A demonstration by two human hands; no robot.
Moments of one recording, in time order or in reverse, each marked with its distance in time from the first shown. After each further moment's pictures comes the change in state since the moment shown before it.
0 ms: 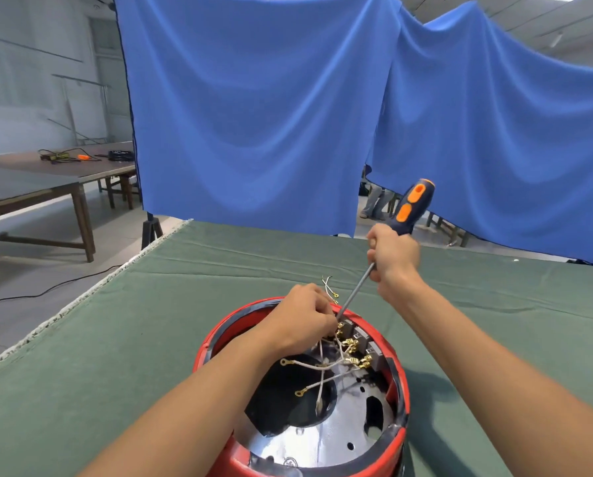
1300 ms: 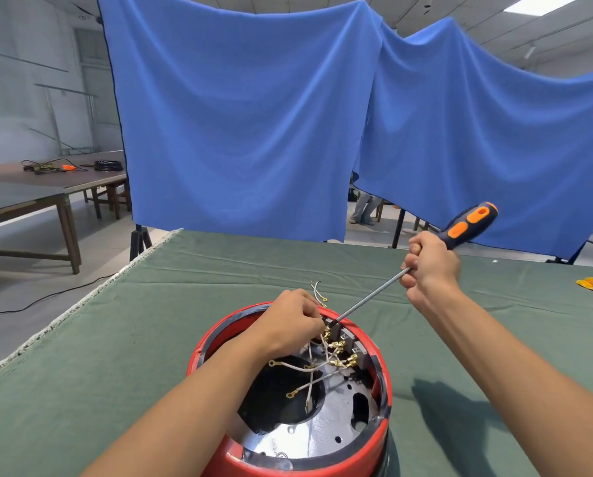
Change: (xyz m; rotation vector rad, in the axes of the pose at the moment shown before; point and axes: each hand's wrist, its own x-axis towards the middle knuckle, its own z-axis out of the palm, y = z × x) left_hand -0.001 -0.003 -0.002 0.024 -0.020 -0.007; right_hand 0.003 -0.013 -0.051 0.308 0.162 0.050
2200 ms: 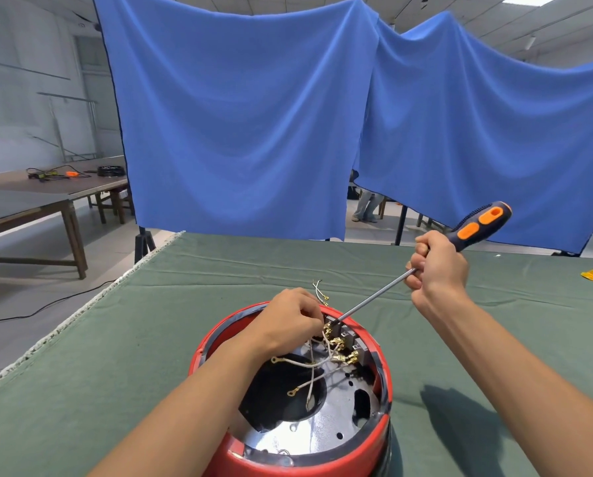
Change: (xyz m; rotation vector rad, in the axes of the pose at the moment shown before) left_hand -0.002 0.000 -0.003 0.006 0.011 0.043; right_hand -0.008 -0.001 -0.011 0.074 -0.024 -0.020
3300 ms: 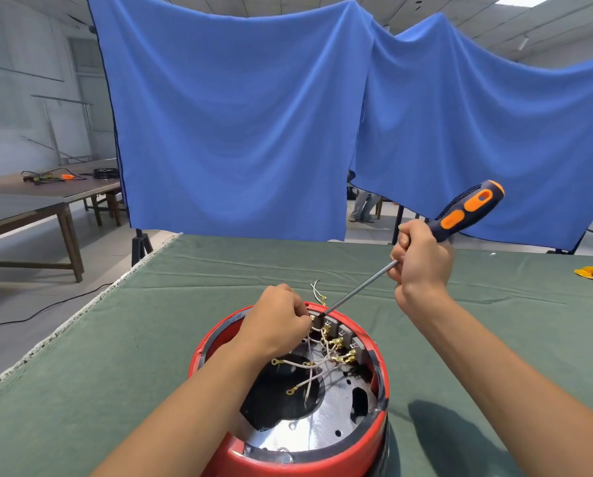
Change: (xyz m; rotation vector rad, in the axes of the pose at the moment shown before) left_hand -0.007 0.004 -0.003 0.201 0.171 -0.079; right_hand -0.026 -0.002 0.015 0.011 -0.087 -0.184
